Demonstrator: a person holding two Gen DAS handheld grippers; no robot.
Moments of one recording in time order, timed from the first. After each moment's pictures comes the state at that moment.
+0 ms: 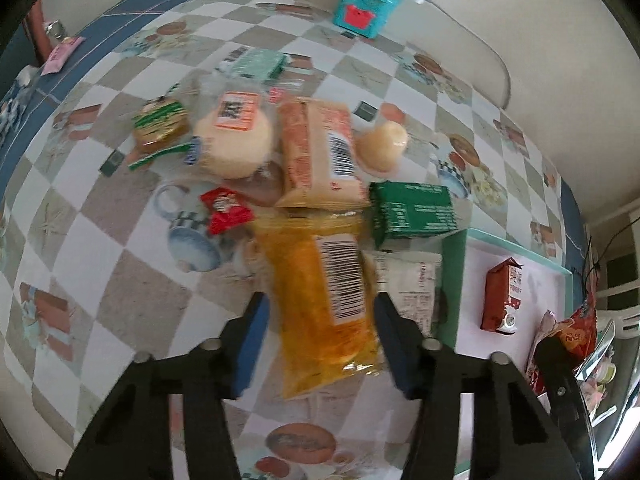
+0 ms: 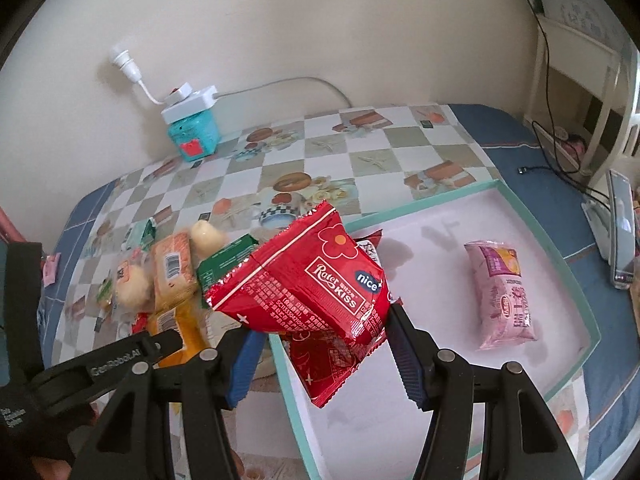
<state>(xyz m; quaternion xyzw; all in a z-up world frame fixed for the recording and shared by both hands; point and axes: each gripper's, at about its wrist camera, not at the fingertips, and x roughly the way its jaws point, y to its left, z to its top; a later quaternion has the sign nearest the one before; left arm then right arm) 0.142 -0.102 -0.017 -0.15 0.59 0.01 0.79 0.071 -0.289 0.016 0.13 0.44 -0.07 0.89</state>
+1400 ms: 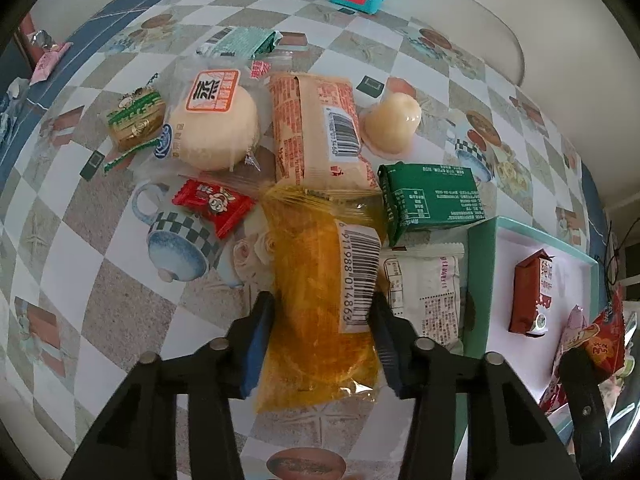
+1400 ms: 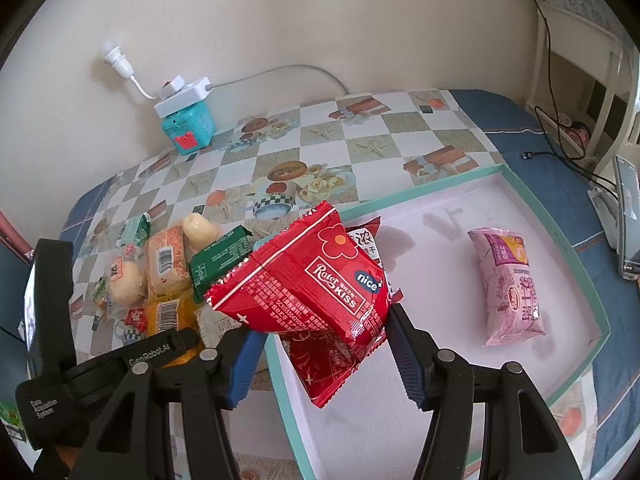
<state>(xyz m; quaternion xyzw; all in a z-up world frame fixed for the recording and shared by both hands) 0.152 -0.106 -0.045 -0.12 0.61 0.03 0.79 0.073 -0.295 0.000 0.14 0.45 -0.07 0.88</state>
